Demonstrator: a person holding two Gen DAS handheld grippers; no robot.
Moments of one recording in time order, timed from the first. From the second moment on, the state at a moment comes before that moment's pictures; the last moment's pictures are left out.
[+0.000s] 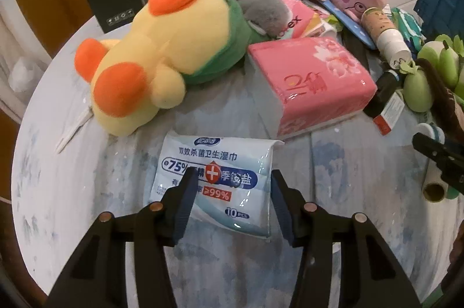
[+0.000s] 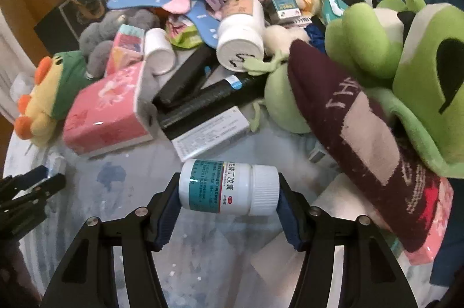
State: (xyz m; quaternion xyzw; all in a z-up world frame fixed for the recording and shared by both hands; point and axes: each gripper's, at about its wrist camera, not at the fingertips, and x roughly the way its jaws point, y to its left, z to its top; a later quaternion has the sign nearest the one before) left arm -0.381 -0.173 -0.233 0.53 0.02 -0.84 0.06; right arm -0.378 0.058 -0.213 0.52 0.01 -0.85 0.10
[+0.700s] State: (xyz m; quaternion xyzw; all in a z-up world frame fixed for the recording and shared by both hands) left arm -0.305 -0.227 -0.248 0.53 0.13 -0.83 0.12; right arm -0.368 0.015 -0.253 0.52 0.05 -0.83 0.18
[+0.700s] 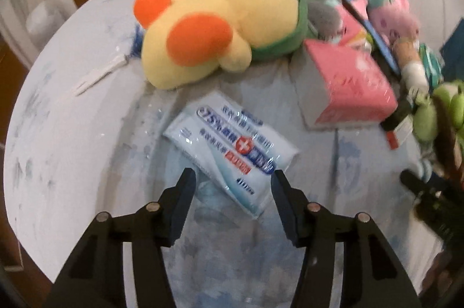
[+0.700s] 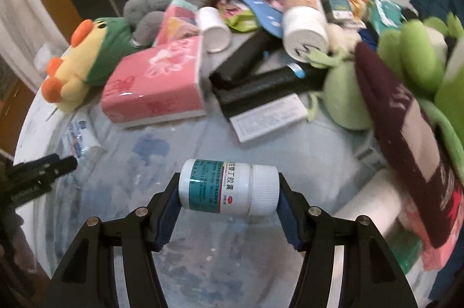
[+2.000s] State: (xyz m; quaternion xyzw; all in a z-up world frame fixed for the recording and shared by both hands) left arm -0.268 -0.135 -0.149 0.41 0.12 -0.88 0.20; right arm -0.353 0.022 -0.144 0.39 0.09 -0.87 0.30
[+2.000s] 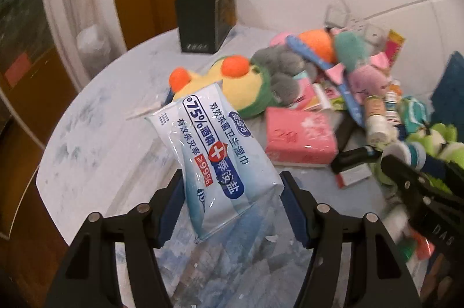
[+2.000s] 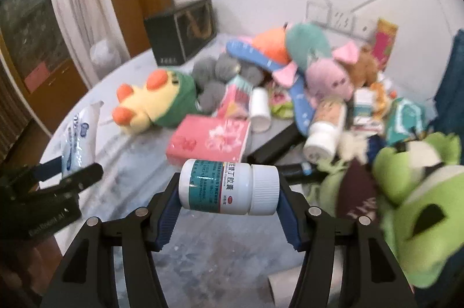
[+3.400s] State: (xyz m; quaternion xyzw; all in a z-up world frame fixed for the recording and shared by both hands) left arm -0.288 0.328 0.041 0.31 -0.03 -0.94 -0.12; right arm -0.251 0.509 0.054 0.20 0.00 -0.98 -0.02
